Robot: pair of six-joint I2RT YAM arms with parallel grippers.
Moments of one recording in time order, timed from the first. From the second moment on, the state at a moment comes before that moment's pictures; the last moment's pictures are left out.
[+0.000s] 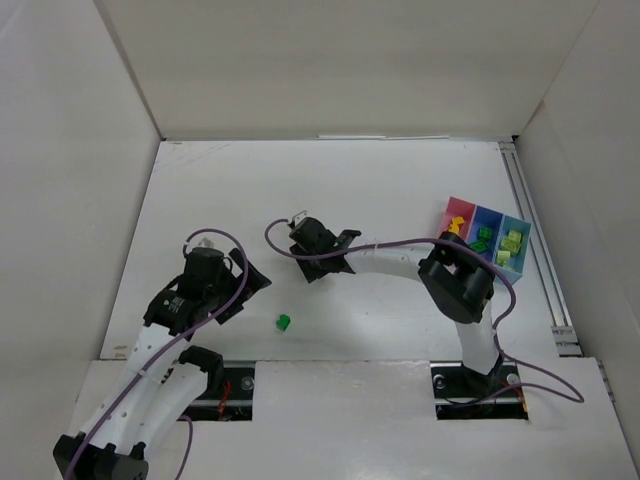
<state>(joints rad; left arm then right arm) -0.33 0.65 0.62 -0.84 0.06 -0.99 0.96 2.02 1.40 -0.37 0.20 0.30</state>
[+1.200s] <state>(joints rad) -0.33 1.02 0.68 -0.60 0.07 -0.88 0.10 1.33 1.09 -0.49 0.31 0.32</state>
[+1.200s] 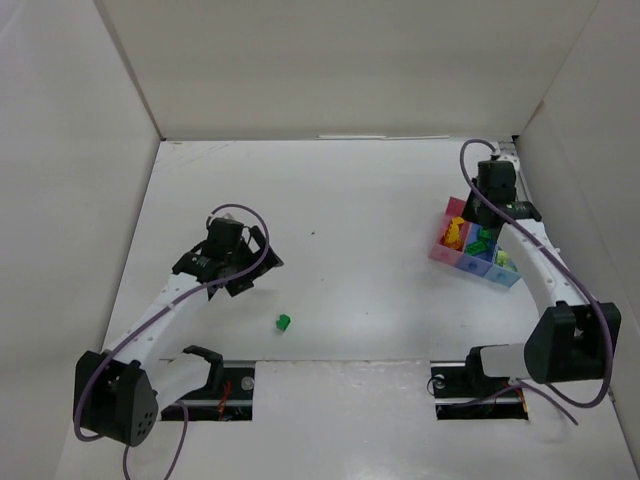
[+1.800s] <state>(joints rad) -0.33 1.14 0.75 -0.63 0.06 -0.80 -0.11 1.46 1.08 -0.64 0.31 0.36</state>
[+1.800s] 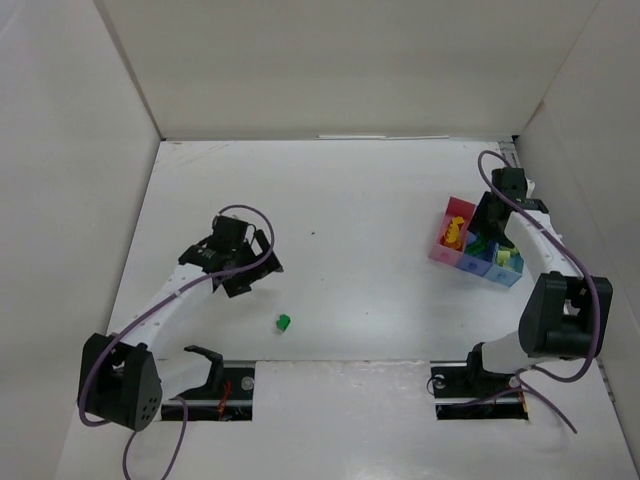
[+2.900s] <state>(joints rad) -0.75 1.24 0.64 -0.78 -0.01 -1.01 -0.11 1.35 1.05 -0.62 0.21 0.32</state>
